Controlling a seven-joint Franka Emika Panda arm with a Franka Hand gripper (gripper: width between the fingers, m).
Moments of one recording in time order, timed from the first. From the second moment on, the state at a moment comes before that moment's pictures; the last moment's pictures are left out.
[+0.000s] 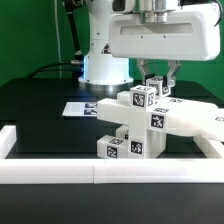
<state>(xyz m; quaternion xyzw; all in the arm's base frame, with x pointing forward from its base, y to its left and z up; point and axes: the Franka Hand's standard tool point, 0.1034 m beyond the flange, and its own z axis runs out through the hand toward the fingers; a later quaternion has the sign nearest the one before) 0.548 0.059 0.120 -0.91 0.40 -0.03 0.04</state>
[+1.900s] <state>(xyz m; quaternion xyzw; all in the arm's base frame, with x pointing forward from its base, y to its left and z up) 0.546 0.068 0.118 -0.98 0.17 -0.03 0.03</state>
